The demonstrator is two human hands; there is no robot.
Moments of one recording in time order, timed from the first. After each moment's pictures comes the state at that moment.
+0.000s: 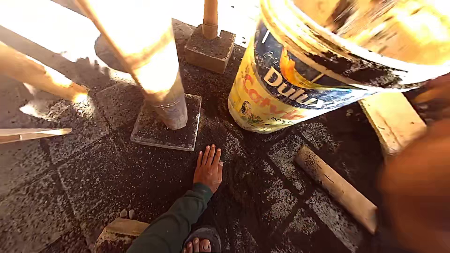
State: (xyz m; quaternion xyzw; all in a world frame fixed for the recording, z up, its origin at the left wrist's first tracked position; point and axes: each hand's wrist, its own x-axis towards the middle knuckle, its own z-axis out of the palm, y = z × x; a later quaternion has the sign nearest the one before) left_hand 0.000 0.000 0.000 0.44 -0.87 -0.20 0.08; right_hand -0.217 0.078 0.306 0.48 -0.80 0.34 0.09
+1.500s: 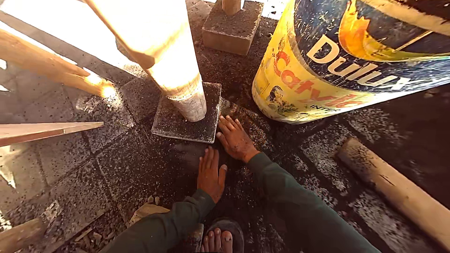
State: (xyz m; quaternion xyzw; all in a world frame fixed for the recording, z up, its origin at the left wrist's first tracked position) left_hand 0.074 0.010 0.033 0.51 -0.78 -0.35 0.06; right_hand -0.109 -0.052 0.018 0.72 -0.65 0.15 -0.19
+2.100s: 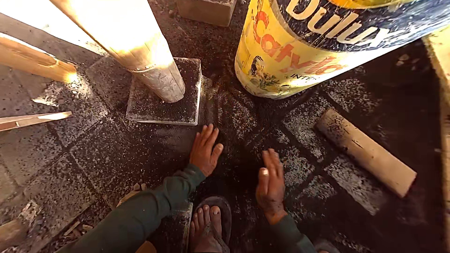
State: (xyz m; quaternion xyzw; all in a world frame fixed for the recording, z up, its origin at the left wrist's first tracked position) left_hand 0.055 0.000 0.022 0.38 -0.84 -0.36 0.14; right_hand -0.099 0.182 0.040 0.44 -0.84 0.31 -0.12
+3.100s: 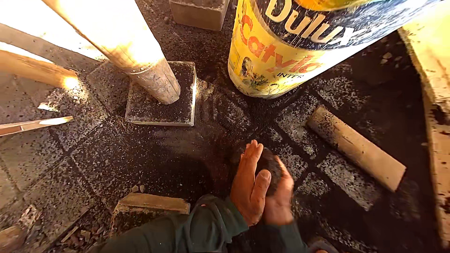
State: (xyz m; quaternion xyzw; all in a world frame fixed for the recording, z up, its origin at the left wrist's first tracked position) left_hand -0.015 0.097 0.127 0.32 -0.66 -0.62 0.27; right_hand -0.104 0.136 0.126 -0.26 -0.40 0.77 -0.42
